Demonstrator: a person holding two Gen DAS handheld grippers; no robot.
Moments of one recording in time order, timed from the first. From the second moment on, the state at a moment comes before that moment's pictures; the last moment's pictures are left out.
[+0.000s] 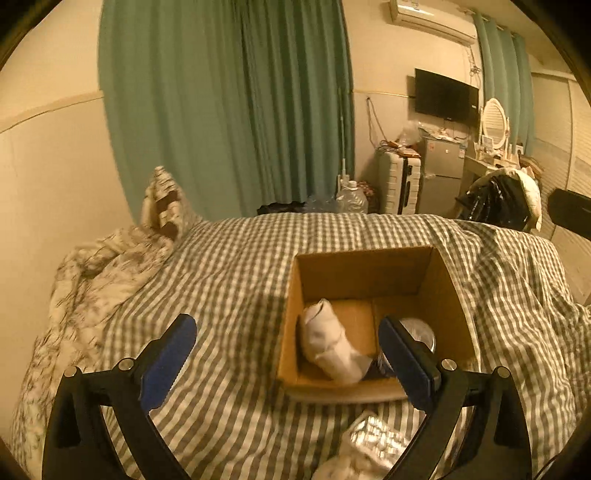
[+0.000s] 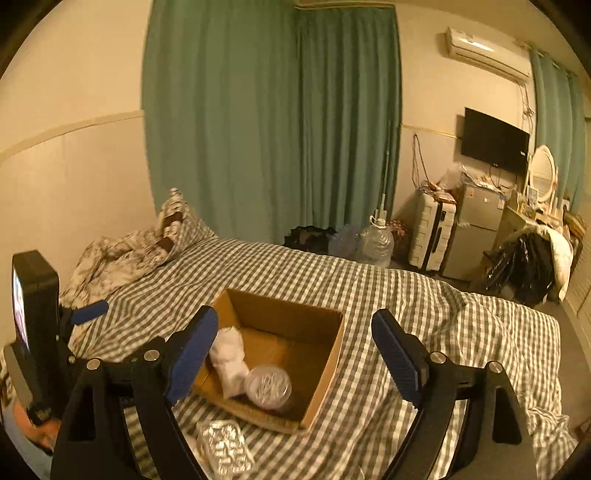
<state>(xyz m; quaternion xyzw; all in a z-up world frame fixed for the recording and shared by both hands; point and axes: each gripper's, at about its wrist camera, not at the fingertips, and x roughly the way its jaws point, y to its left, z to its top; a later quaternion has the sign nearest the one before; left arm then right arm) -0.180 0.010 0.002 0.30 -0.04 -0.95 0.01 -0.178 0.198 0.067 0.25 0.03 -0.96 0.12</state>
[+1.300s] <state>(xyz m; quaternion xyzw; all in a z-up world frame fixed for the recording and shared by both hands) -0.074 0.049 -0.174 0.45 -0.01 -0.89 -0.10 -0.111 0.201 -0.111 0.41 0.04 -0.91 0.08</state>
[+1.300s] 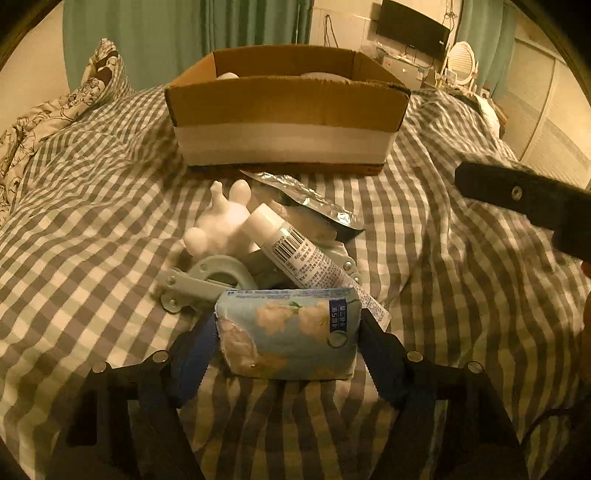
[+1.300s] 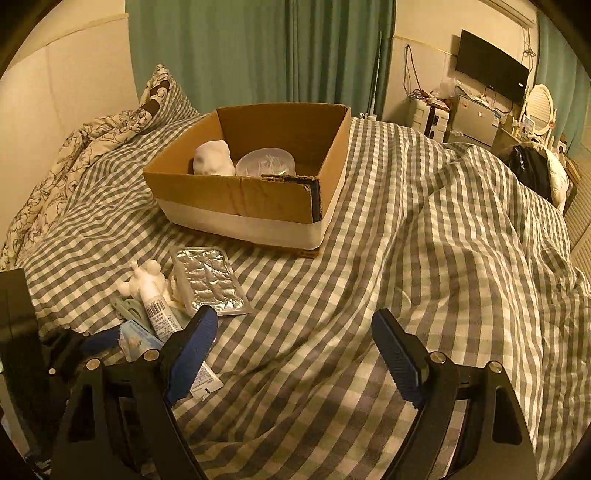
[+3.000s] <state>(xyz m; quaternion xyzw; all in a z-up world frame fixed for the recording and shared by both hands) -0.061 -0.031 -0.086 0.37 -0.02 -0.93 0.01 -0.084 0.120 -0.120 0.43 0.10 -0.88 0.17</state>
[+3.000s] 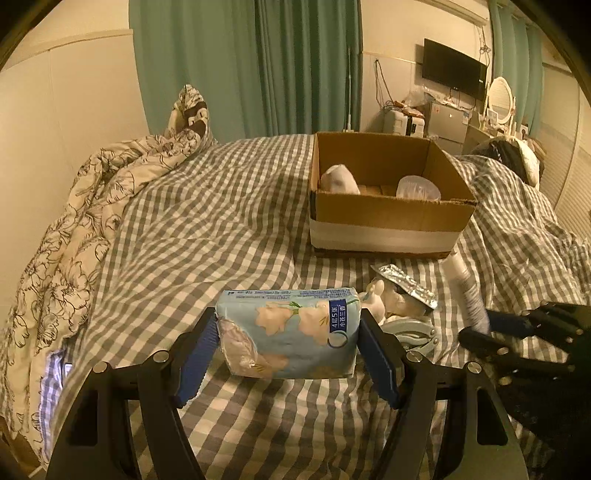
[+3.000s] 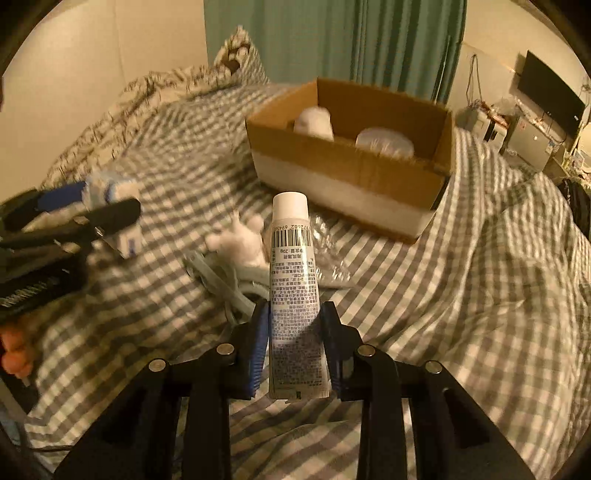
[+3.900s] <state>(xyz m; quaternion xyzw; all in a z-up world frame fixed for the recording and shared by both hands) -0.188 0.005 0.010 0.30 -0.02 -0.95 -0.02 -0.179 0.162 0.042 0.27 0.09 -0.95 0.14</state>
